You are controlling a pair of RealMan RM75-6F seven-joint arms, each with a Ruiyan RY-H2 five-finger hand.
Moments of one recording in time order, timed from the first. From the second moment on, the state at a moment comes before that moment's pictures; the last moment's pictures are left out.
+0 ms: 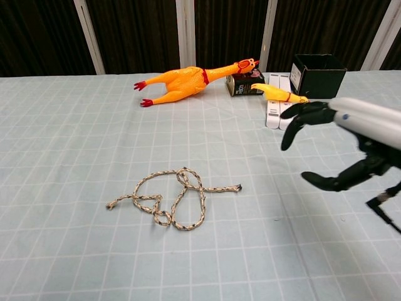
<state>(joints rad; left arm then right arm) -0.07 -1.14 0.09 -1.67 1.73 1.53 0.09 0.38 -1.47 0.13 -1.93 -1.31 1.13 -0.44</state>
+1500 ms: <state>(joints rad) -0.09 -1.14 0.08 -1.66 1.72 1.49 0.04 0.60 -1.98 0.24 -1.44 -1.00 1.17 -0.60</state>
